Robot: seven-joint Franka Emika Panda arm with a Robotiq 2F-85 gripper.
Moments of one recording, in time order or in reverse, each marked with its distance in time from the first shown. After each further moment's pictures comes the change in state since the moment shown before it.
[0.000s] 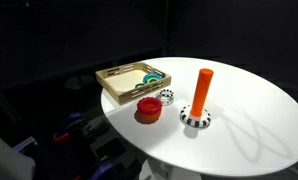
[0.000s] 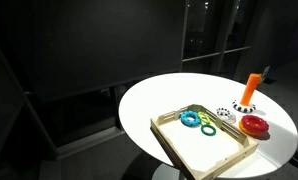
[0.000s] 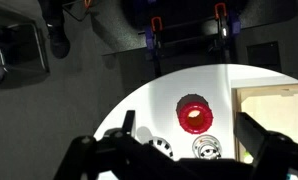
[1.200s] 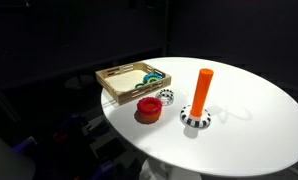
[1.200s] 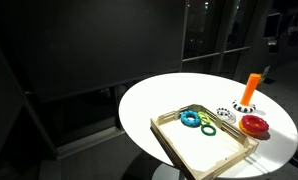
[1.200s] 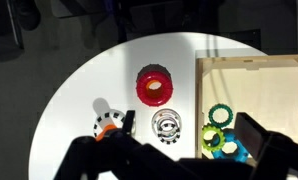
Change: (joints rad) arm 0.113 0.196 0.044 0.062 0.079 0.181 0.095
